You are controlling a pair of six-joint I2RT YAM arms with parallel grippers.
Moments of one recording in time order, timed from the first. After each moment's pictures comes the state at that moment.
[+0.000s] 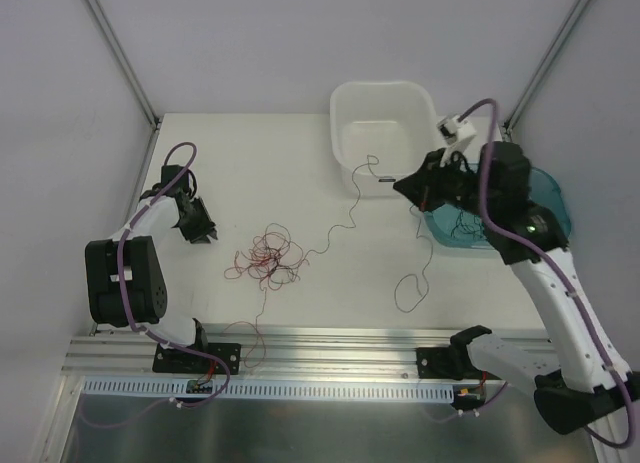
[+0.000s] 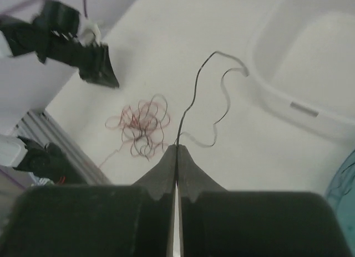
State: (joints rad) left arm 0.12 1.53 0.95 -0.62 0.08 -0.38; right arm 0.39 0.99 1.41 -0.64 -0.38 0.20
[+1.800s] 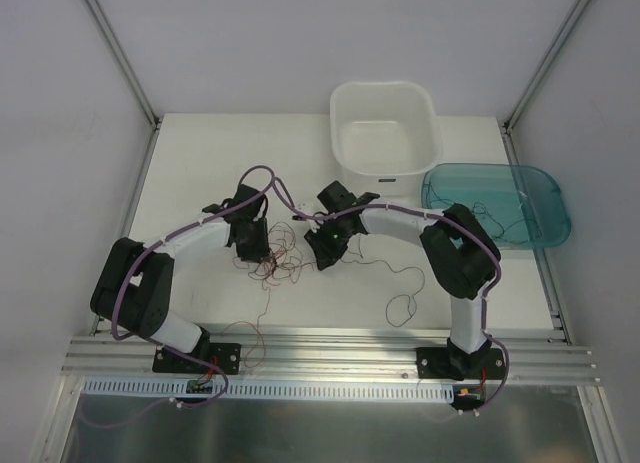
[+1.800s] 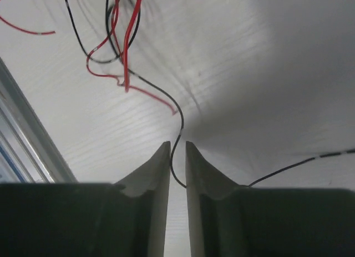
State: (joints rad) left arm -0.41 1.49 0.83 -0.55 0.05 -0.53; right arm 0.78 1.96 1.32 -0.54 -0.48 -0.19
